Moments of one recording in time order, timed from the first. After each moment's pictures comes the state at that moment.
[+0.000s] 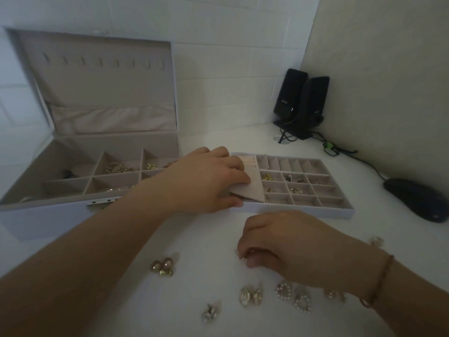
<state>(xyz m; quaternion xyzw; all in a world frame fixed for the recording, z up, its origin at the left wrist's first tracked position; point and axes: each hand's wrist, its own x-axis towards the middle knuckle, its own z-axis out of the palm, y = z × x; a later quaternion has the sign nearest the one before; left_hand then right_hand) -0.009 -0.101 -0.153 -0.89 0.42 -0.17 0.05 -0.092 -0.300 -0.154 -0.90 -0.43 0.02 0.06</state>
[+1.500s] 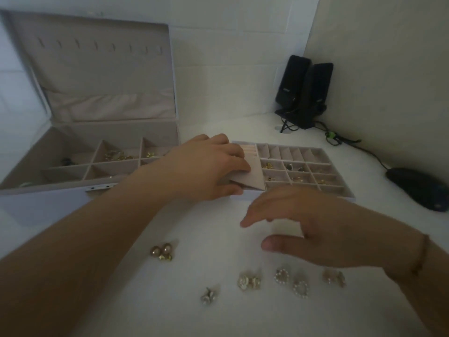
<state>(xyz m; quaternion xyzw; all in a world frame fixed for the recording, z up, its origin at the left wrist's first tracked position) -0.008 -0.101 -0.154 -0.89 0.41 -0.16 0.05 -0.097 -0.325 -0.129 -0.90 -0.41 0.06 0.12</state>
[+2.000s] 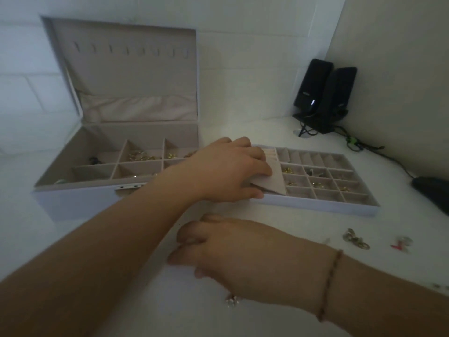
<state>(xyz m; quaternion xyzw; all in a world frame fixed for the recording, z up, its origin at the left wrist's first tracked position) -0.008 -0.102 -0.150 -0.90 0.40 -0.14 0.05 -0.101 -0.211 -0.168 -0.81 -0.59 0.01 0.07</state>
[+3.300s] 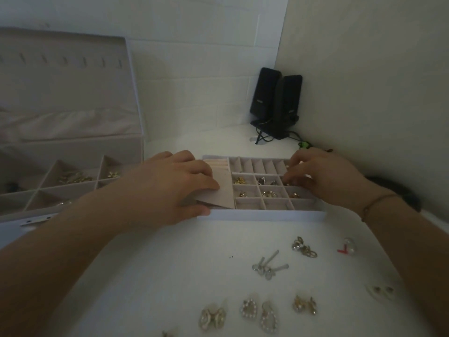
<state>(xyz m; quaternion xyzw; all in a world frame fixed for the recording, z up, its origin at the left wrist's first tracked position) -0.002 -0.099 -0.159 -0.88 0.43 -0.19 0.03 0.015 -0.432 -0.156 -0.95 -0.26 -0.16 0.02</state>
